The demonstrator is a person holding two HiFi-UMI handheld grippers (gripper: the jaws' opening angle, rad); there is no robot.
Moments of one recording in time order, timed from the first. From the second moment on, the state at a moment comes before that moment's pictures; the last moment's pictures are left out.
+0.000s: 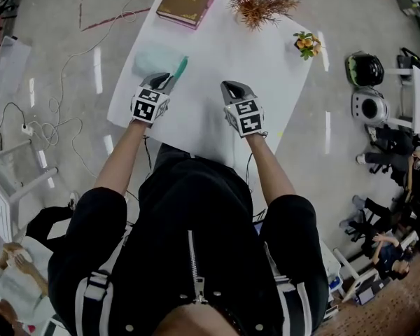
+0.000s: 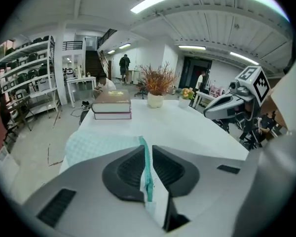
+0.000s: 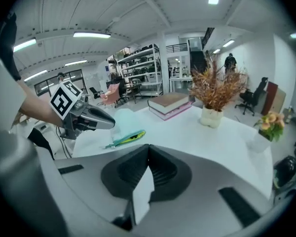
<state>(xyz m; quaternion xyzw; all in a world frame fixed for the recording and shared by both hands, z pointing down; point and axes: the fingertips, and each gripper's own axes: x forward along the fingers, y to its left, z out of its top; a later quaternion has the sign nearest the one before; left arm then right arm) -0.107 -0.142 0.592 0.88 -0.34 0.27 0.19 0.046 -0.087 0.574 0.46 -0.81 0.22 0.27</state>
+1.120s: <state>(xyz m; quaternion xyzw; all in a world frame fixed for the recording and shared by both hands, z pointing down) -0.084 -0.098 0.400 0.90 -0.42 0.10 0.08 0.080 -0.061 0.402 0.52 -0.85 0.06 0.12</state>
